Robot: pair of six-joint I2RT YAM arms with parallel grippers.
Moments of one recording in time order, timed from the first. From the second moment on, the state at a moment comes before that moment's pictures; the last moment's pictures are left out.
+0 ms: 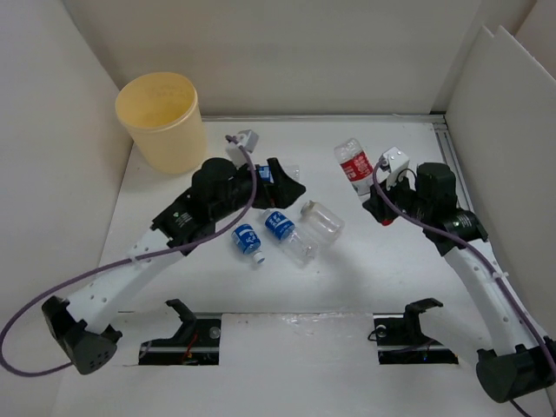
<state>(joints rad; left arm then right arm) -0.73 1.05 1.13 -0.35 0.08 -0.66 0.24 0.94 0.97 -0.56 -0.31 -0.21</state>
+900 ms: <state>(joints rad) -1.06 1.35 1.24 0.01 -0.30 -0.65 0.52 0.87 1.05 -0.64 -0.31 -0.18</state>
